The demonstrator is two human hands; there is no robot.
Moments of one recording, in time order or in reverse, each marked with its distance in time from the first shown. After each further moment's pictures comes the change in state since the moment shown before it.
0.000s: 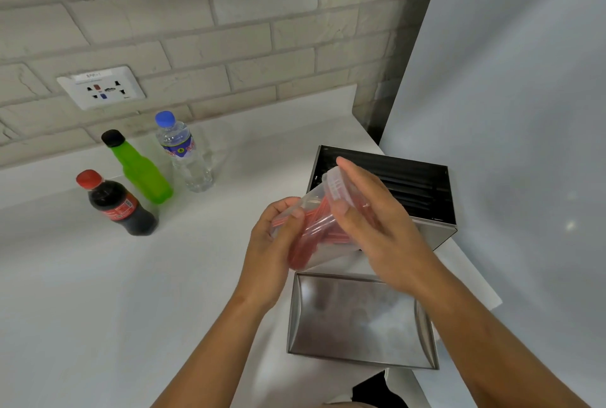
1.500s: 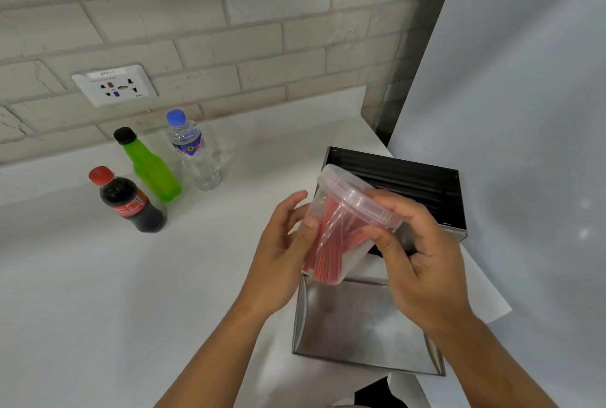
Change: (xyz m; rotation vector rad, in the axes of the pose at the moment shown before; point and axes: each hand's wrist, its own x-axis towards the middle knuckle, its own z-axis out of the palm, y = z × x) left_hand -0.009 0.006 -0.003 0.138 -0.103 0.044; right_hand -0.033 0.015 0.001 -0.014 0.303 -0.244
